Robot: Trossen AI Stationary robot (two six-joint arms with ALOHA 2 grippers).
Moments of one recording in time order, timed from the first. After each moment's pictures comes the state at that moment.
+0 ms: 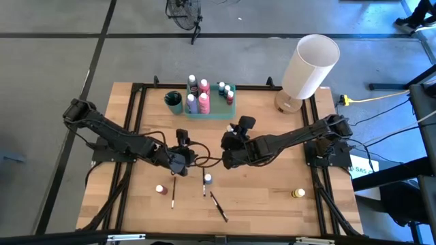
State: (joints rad) left arm -0.38 1.34 0.86 -0.39 -0.69 0.05; right arm 0.28 1.83 1.50 -0.82 1.03 0.20
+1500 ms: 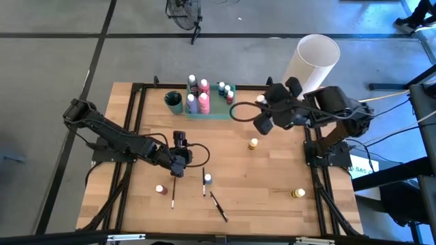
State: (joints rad) left arm -0.38 1.34 0.85 -0.53 -0.60 -0.07; right arm 0.25 1.67 2.30 -1.57 0.78 0.59
